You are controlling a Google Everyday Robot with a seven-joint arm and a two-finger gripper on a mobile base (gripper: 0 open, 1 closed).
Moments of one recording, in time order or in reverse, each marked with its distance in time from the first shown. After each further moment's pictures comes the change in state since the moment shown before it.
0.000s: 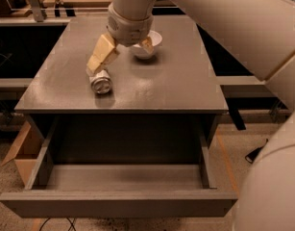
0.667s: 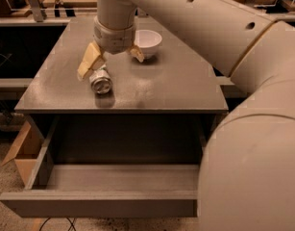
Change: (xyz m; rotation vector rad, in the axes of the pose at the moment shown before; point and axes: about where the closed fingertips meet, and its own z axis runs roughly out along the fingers) arm -0.022 0.012 0.040 0.023 0.061 0.094
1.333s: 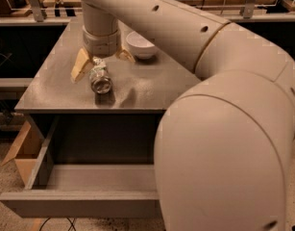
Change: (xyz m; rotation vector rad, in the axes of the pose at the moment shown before) arm -0.031 0.004 0.040 0.056 0.048 0.064
